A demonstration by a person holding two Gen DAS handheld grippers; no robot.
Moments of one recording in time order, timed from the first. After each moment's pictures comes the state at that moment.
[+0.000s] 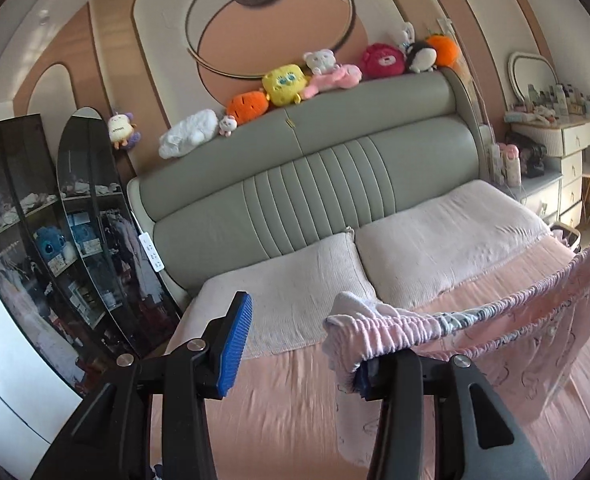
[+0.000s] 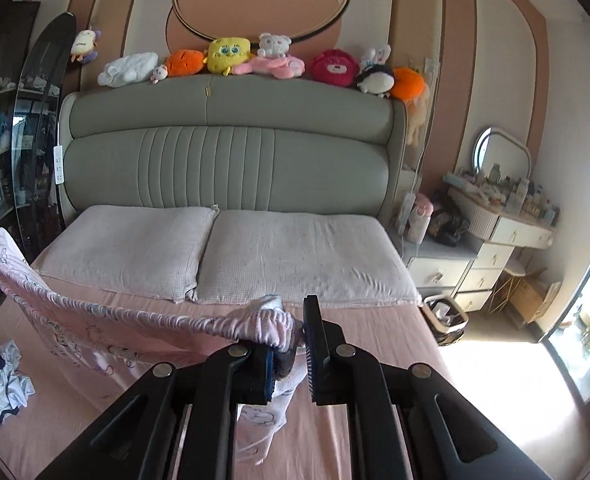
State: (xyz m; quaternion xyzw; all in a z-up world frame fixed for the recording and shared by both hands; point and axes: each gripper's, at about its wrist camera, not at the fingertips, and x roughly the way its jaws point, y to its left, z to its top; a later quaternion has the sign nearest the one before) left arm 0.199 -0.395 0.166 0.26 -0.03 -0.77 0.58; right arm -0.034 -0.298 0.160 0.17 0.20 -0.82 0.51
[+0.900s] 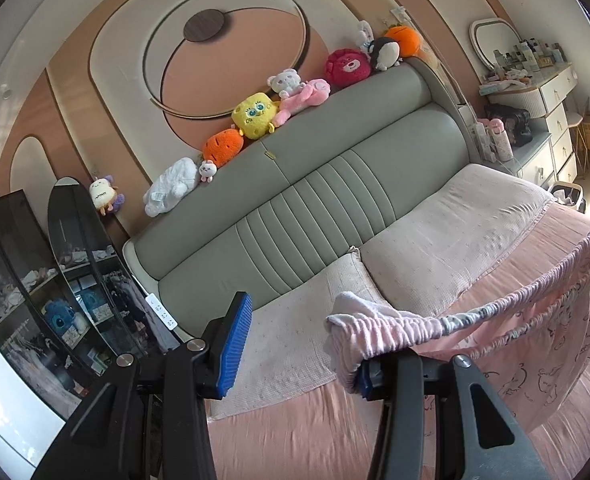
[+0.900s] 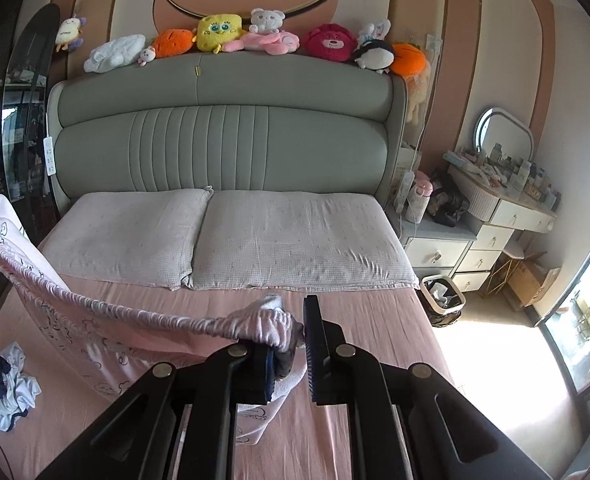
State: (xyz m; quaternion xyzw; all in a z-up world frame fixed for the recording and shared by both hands) left arm 0.152 -0.446 0.174 0.31 -0.14 -0.77 0.55; right arm -0.067 -0.339 0.160 0.24 0.22 -0.80 0.50
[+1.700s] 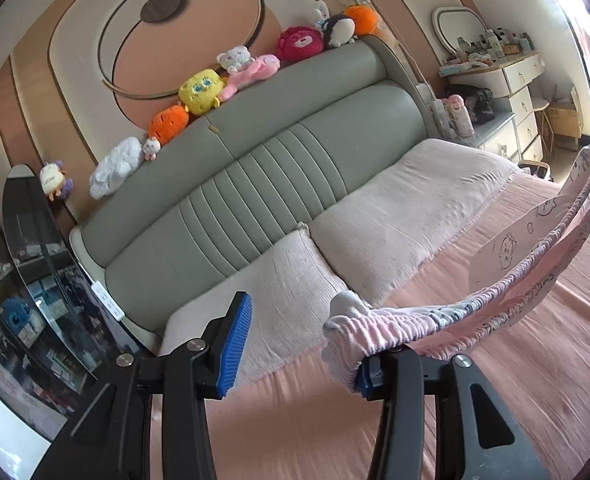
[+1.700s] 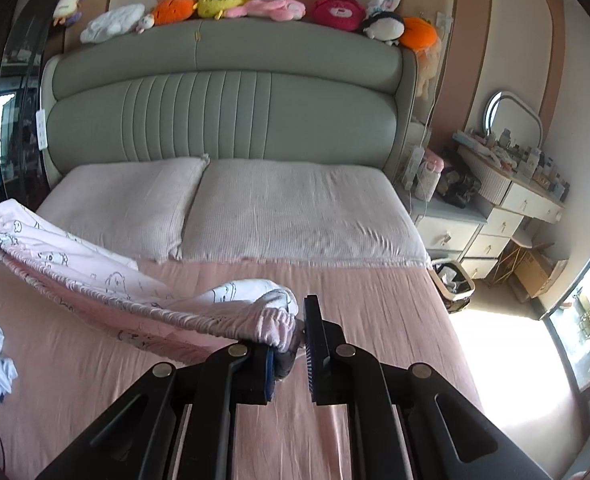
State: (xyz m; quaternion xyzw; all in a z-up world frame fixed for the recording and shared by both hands) left arm 0.155 -0.434 0.059 0.34 -0.10 -0.81 0.47; right arm -0.074 -0.337 0.060 0.26 0.25 -0.79 0.50
